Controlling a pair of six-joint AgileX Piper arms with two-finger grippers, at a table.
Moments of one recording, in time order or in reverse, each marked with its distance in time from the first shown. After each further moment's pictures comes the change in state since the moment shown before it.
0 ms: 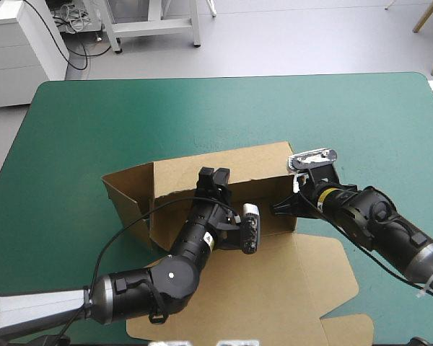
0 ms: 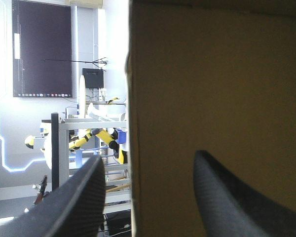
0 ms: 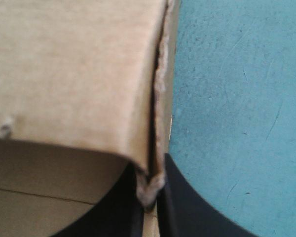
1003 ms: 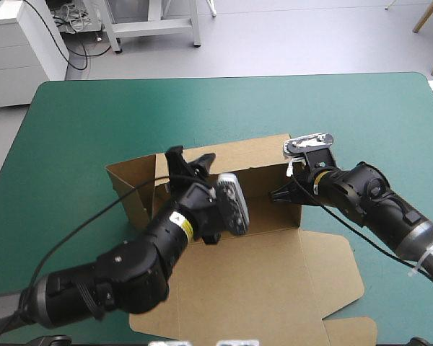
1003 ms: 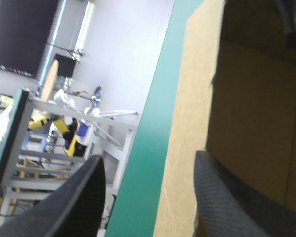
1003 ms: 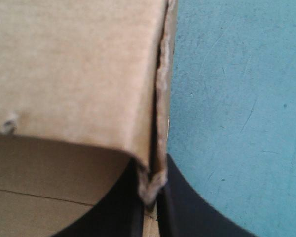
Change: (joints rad) left arm -0.044 -0.147 -0.275 -0.394 0.110 0.239; right arm 0.001 0.071 -0.195 -0.024 0.231 0.004
